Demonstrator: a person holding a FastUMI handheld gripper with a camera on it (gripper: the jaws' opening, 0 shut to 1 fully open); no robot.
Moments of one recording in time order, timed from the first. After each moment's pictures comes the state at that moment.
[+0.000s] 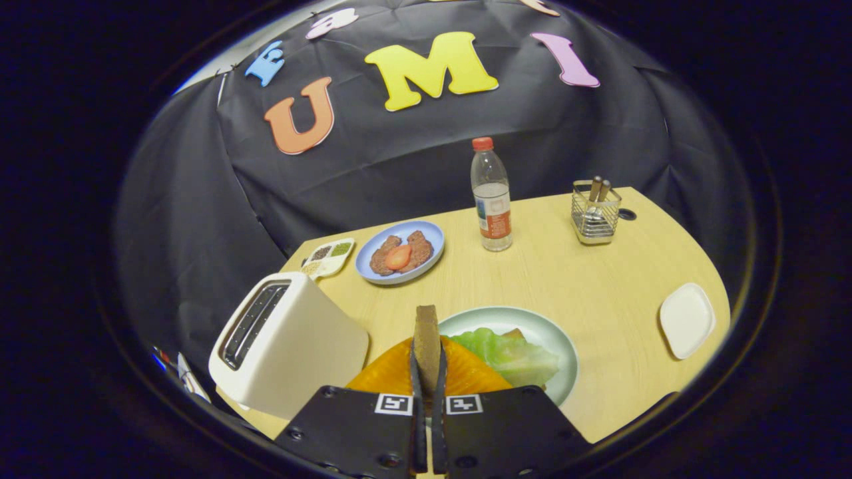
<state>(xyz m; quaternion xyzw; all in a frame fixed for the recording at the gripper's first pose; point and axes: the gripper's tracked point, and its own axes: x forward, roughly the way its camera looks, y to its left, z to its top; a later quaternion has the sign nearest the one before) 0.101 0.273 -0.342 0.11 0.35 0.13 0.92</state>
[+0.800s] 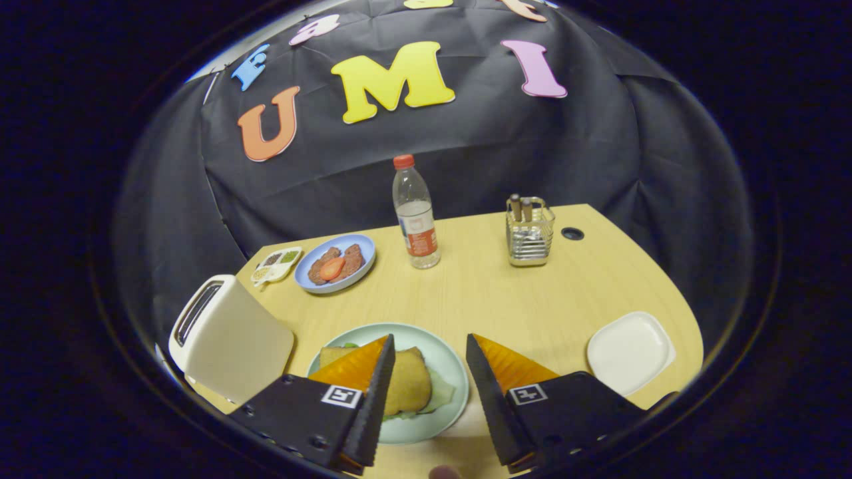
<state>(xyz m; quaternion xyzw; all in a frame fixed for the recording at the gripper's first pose) 0.128 0.153 -0.333 0.08 0.32 0.07 0.94</state>
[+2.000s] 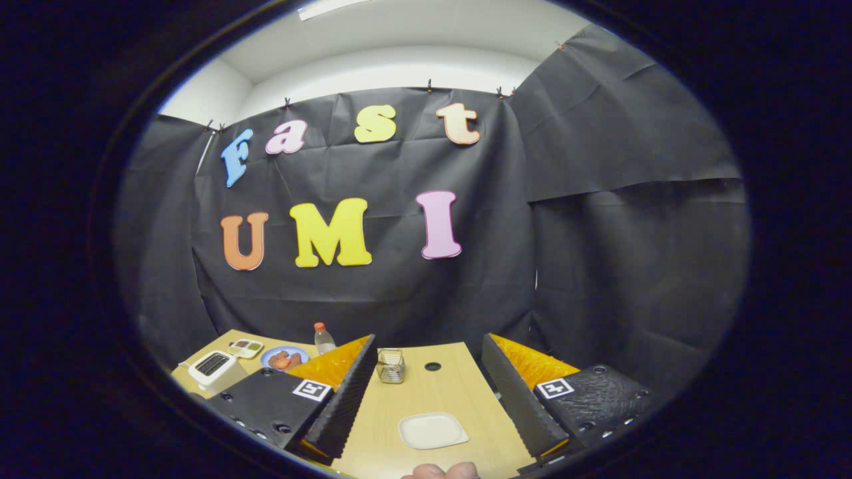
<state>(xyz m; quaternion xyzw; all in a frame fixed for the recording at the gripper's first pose) 0.006 -0.115 -0.054 0.06 0.07 -0.03 1.00</state>
